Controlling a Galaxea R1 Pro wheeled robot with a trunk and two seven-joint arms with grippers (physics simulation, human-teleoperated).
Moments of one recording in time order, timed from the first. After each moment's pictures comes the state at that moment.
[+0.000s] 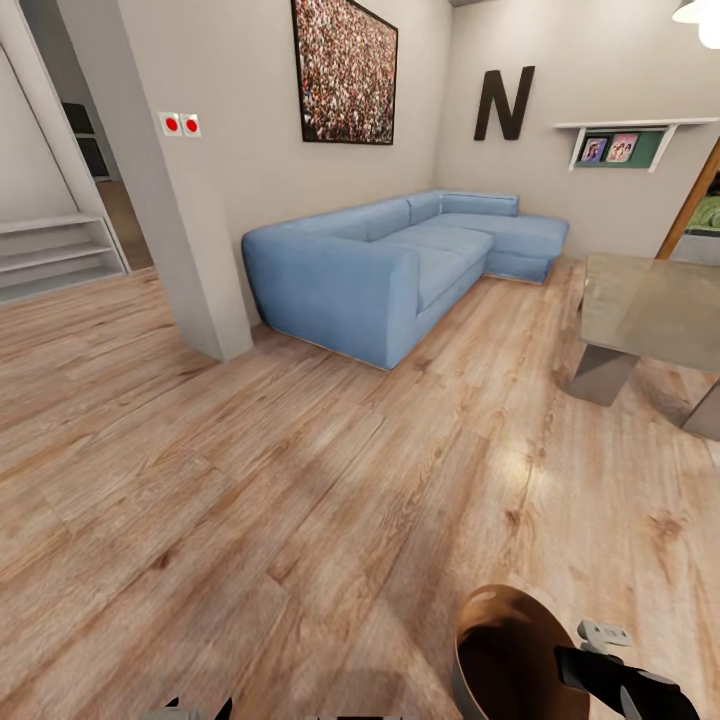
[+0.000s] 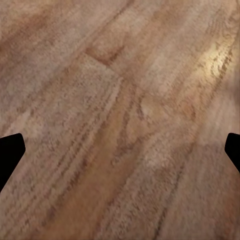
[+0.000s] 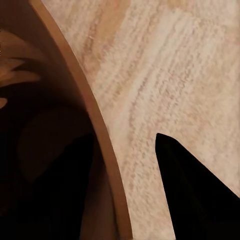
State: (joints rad) left arm 0.12 0.04 0.18 -1.02 0.12 -0.15 -0.37; right arm -0.28 -0.22 -0.27 -0.73 0.02 0.34 0.29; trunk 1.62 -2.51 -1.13
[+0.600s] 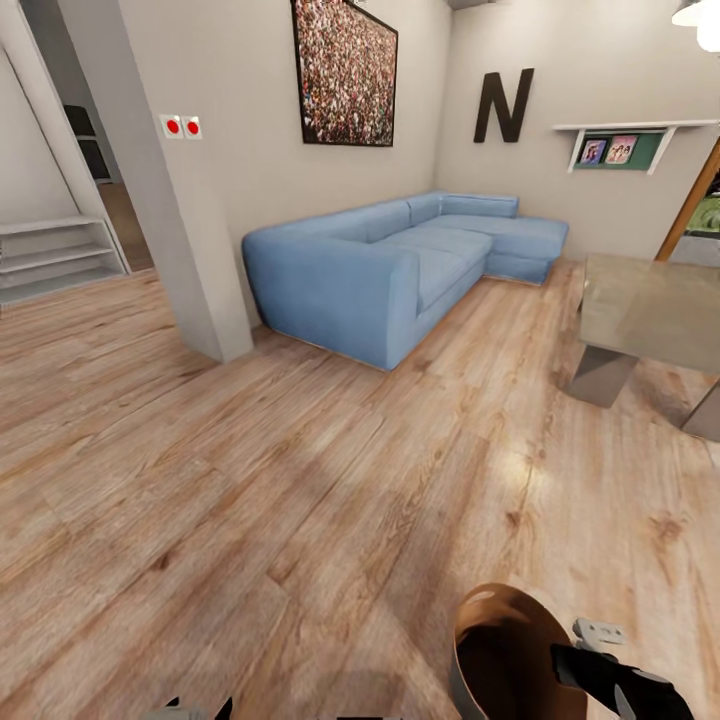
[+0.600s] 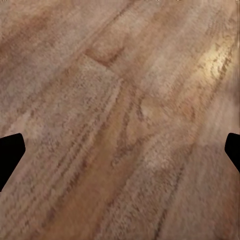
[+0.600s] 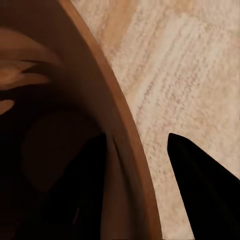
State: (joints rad) left arm 0.12 0.04 0.18 -1.03 0.12 -0.15 -0.37; right arm -0.28 -0.20 -0.27 -0.74 0.03 0.34 0.29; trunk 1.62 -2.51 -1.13
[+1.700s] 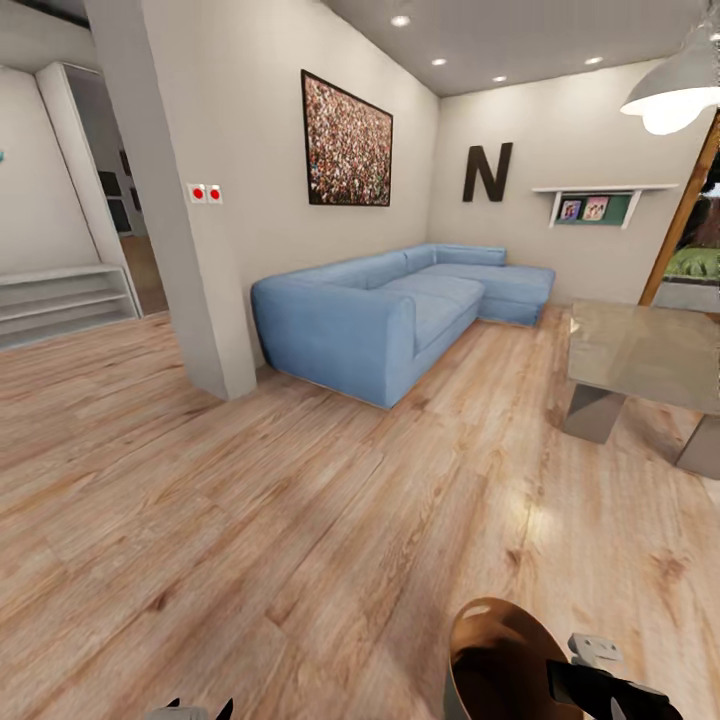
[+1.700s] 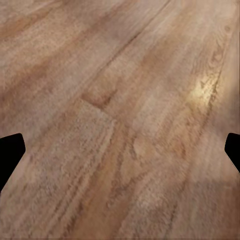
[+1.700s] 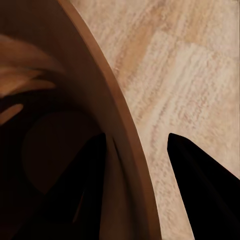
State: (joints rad) left arm 0.12 0.04 0.18 -1.02 0.12 -0.15 -0.37; right arm -0.28 -0.19 -0.27 -0.68 0.02 0.34 0.30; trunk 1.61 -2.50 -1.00
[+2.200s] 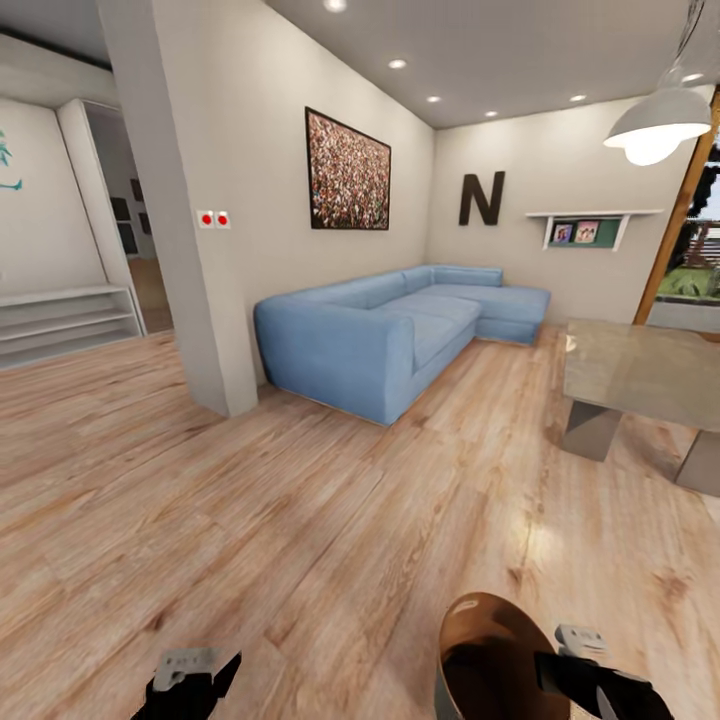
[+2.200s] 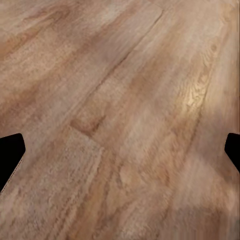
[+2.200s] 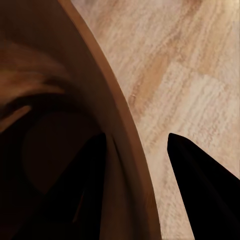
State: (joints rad) left arm 0.04 0.05 0.18 -1.18 0.12 0.17 -0.37; right arm -0.30 -0.18 -0.22 -0.70 0.01 0.36 0.29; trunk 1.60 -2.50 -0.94
